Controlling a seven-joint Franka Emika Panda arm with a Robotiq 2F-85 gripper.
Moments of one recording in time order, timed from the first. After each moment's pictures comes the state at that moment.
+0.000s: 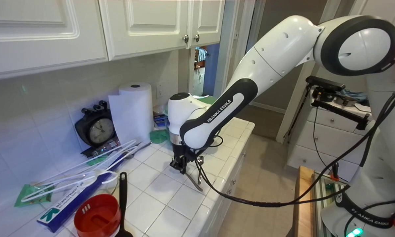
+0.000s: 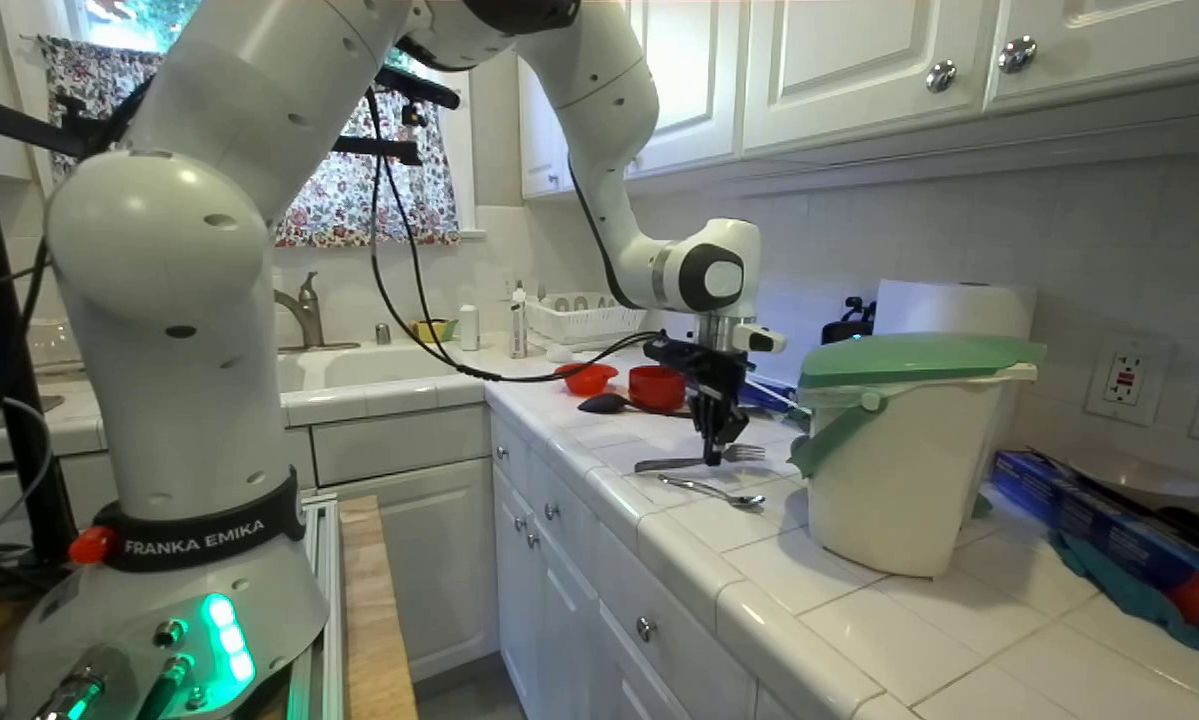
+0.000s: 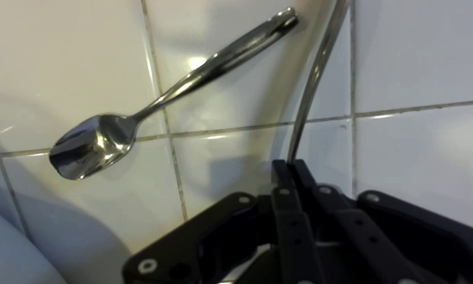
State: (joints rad) arm 0.19 0.57 -0.02 -1.94 -0.05 2.46 0.34
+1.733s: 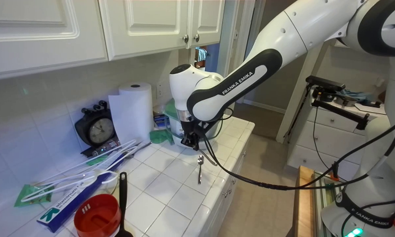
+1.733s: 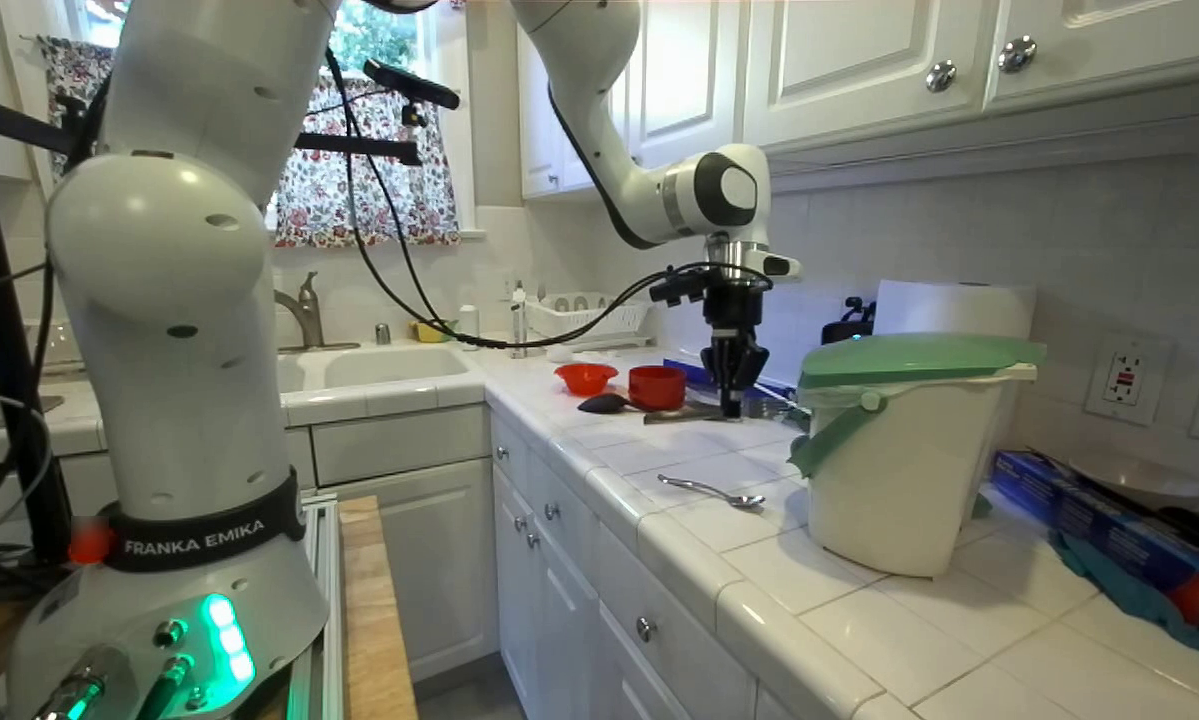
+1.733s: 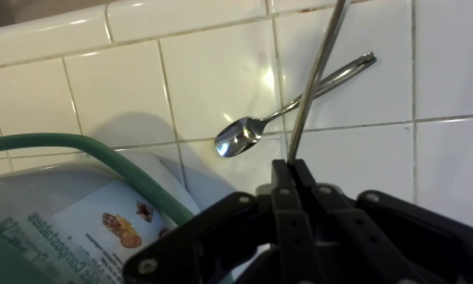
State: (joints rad) arm 0.20 0.37 -0.06 -1.95 -0.23 2.17 0.43
